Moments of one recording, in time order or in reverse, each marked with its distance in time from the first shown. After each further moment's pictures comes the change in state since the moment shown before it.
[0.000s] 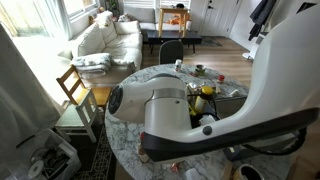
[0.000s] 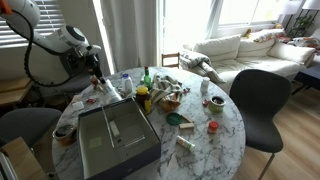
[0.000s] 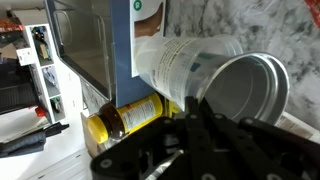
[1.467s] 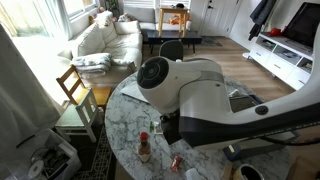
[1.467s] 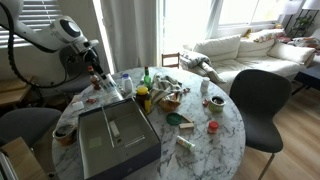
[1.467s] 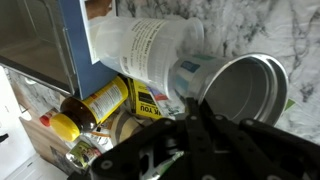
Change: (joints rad) arm -0.087 -0.231 0.011 -0.275 0.024 0.426 0.059
